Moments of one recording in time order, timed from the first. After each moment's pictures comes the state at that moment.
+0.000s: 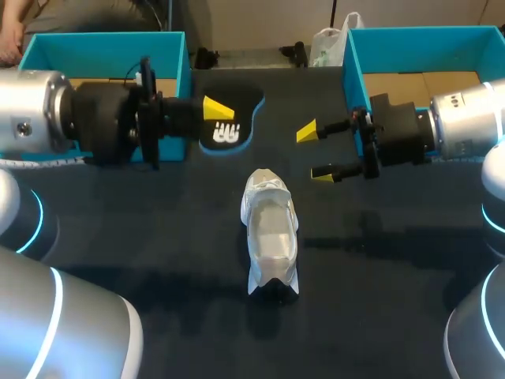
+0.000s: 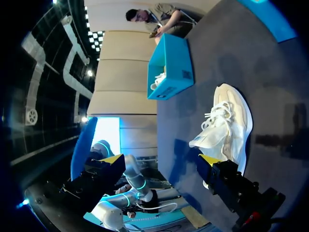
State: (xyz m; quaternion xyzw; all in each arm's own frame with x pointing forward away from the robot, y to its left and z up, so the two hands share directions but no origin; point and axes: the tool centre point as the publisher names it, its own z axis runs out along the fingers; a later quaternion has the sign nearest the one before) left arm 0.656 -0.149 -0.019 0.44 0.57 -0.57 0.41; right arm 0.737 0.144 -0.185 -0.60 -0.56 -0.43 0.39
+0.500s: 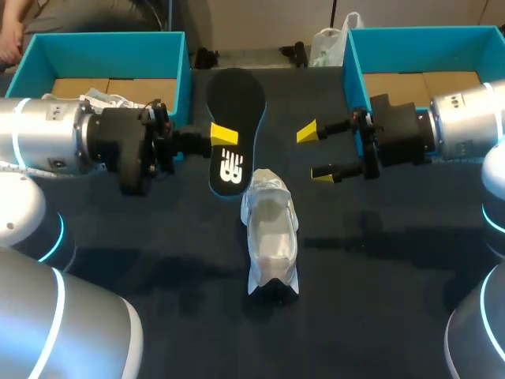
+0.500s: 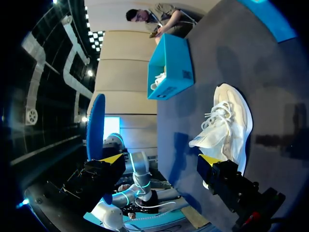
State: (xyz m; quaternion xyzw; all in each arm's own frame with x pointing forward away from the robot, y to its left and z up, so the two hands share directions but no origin) left arm 0.692 -0.153 -0.086 0.53 0.47 -0.49 0.50; right arm 0.736 0.144 -0.185 -0.60 -0.56 -0.43 0.39
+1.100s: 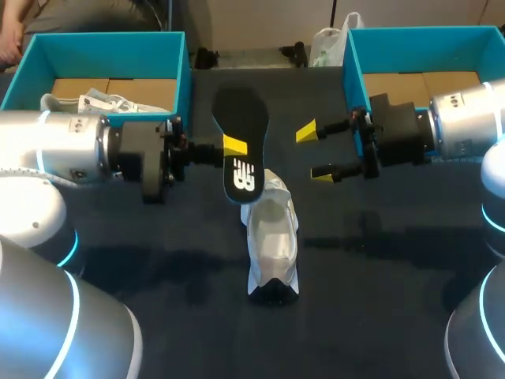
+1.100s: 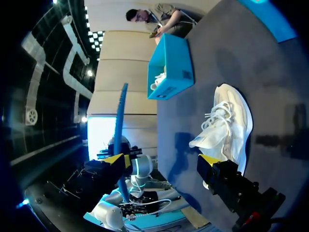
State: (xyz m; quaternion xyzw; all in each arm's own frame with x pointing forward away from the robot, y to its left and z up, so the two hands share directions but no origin) left arm 0.716 -0.165 -0.137 0.53 0.51 -0.46 0.50; right arm 0.737 0.145 -0.185 -0.60 -0.56 -0.43 0.39
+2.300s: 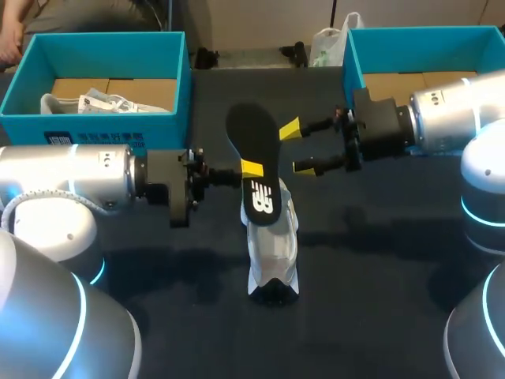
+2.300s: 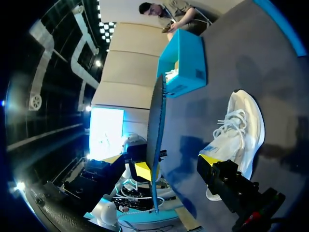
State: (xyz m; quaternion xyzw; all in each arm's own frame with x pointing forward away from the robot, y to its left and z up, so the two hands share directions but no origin) left arm 0.722 -0.187 -0.188 0.54 0.50 -0.42 0.54; right arm 0.746 0.172 -0.182 -0.55 -0.59 -0.45 0.39
